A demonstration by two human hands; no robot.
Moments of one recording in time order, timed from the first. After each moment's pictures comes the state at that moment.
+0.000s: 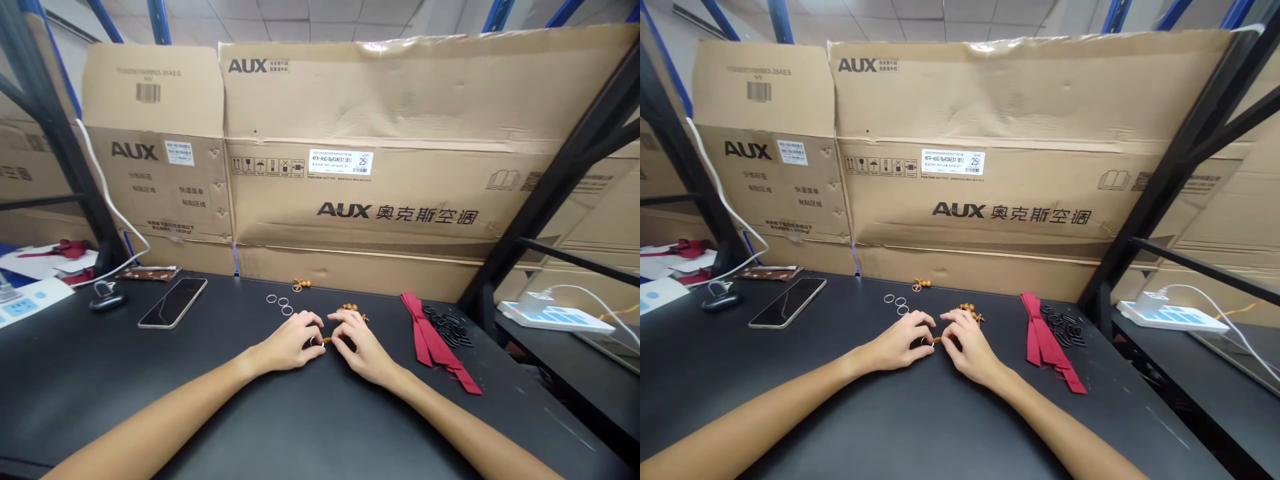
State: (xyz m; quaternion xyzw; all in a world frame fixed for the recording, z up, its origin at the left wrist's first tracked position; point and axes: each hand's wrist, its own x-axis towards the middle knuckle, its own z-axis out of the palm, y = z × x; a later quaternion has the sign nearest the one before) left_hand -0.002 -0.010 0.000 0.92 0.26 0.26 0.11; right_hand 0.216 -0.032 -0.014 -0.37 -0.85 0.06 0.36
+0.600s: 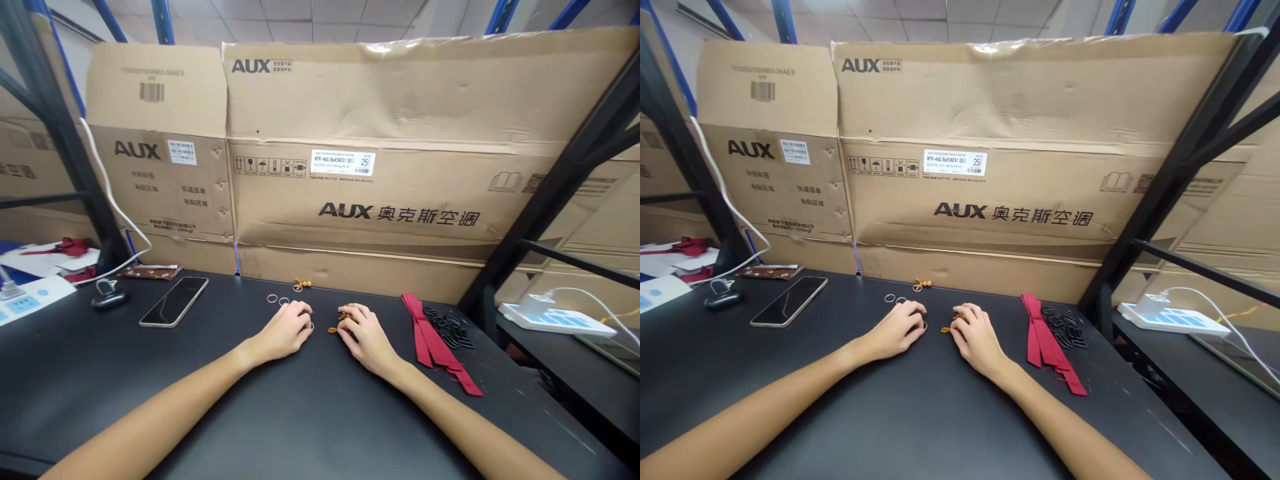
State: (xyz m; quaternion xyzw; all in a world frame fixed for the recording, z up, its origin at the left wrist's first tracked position) left_hand -0.012 0.006 0.000 0.91 0.31 0.26 0.01; right_hand 0.230 -0.015 -0.021 -0.44 -0.84 -0.07 0.31
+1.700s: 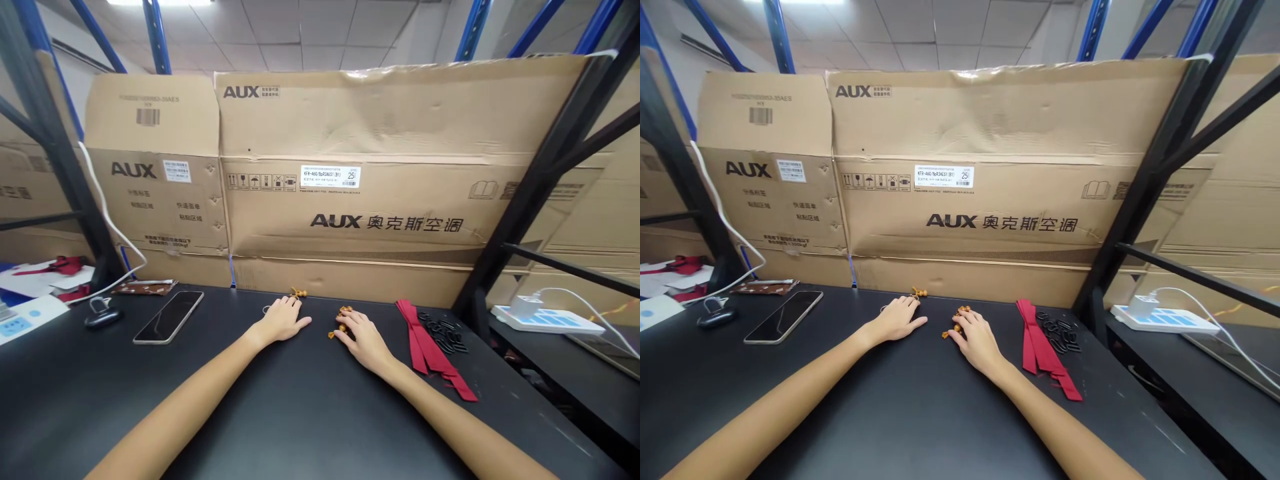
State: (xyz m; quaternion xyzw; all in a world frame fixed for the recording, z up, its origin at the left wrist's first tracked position) left_hand -0.001 0.067 -0.003 0.89 0.43 0.15 -0.10; right_hand 0.241 0.010 -0.034 -0.52 -0.80 -0.04 0.31
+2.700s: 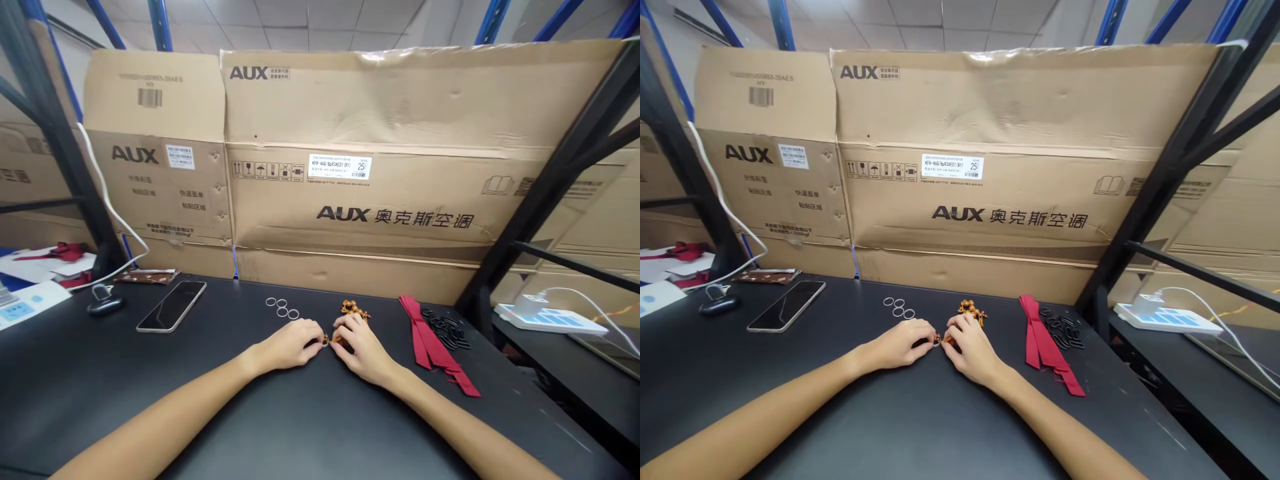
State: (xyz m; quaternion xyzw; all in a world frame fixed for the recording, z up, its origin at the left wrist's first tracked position) left_hand 0.003 0.000 -0.001 0.94 0.22 0.24 0.10; right_hand 0.218 -0.027 -0.016 -0.39 -0.87 -0.01 0.30
